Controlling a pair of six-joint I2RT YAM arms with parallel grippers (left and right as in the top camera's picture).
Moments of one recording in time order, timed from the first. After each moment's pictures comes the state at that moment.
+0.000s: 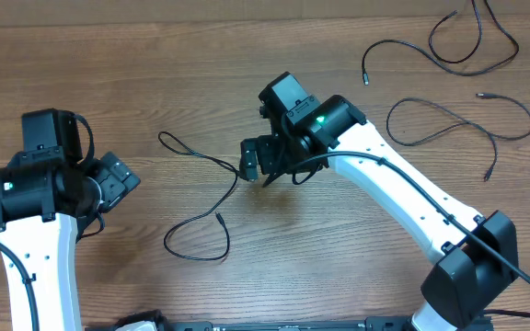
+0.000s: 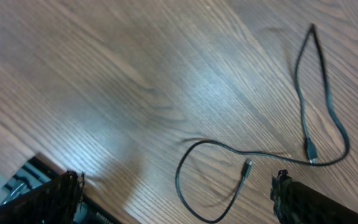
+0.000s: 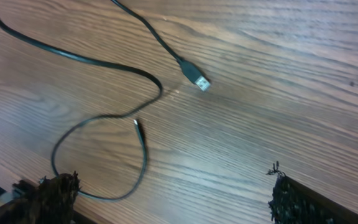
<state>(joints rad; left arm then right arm) 0.20 1.24 1.36 -1.43 -0.08 -0.63 0.66 1.81 1.63 -1.05 -0.24 0.49</state>
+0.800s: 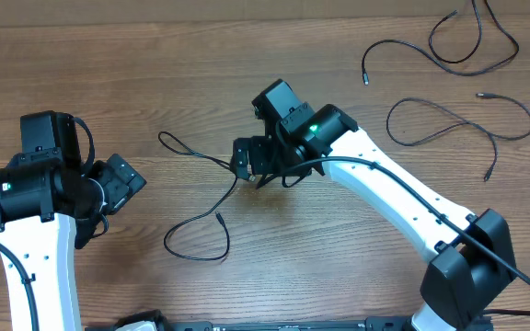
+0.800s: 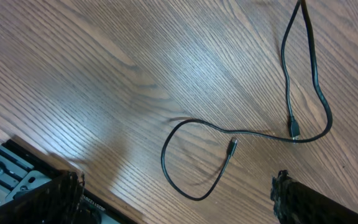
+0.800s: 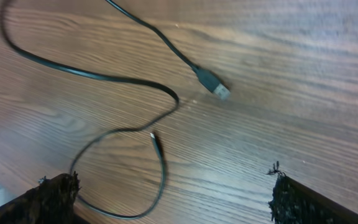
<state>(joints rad) 0.20 1.24 1.36 -1.46 0.03 -0.63 0.68 1.81 1.56 -0.93 -0.26 0.60</state>
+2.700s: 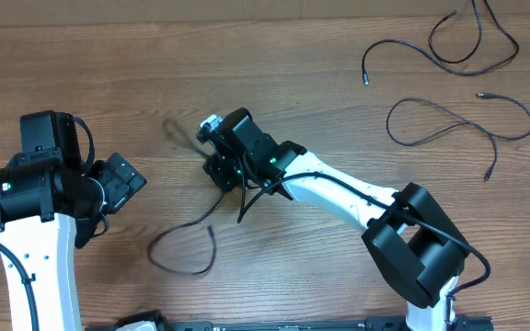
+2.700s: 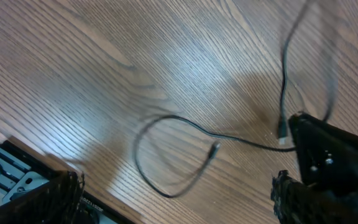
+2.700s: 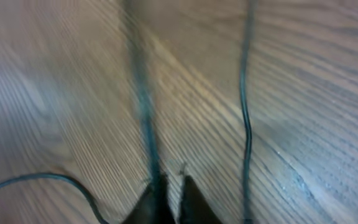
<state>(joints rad) 0.20 1.24 1.36 -1.45 0.03 -0.63 0.80 1.99 1.39 -0.25 -0.28 0.15</state>
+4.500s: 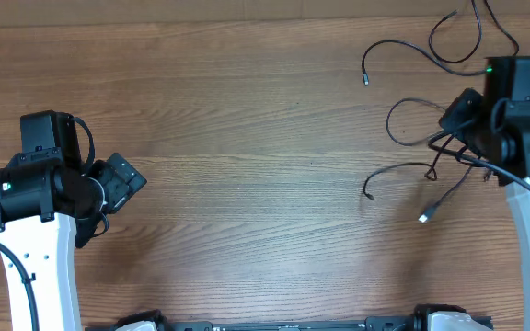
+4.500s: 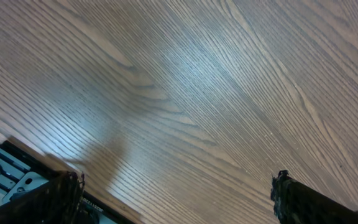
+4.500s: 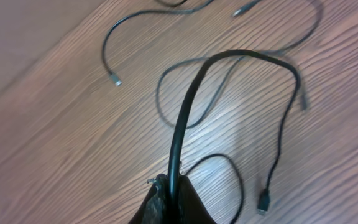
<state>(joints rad) 0.20 1.24 1.36 -1.45 0.03 -0.63 -0.03 1.34 1.48 -1.09 0.12 0.60</state>
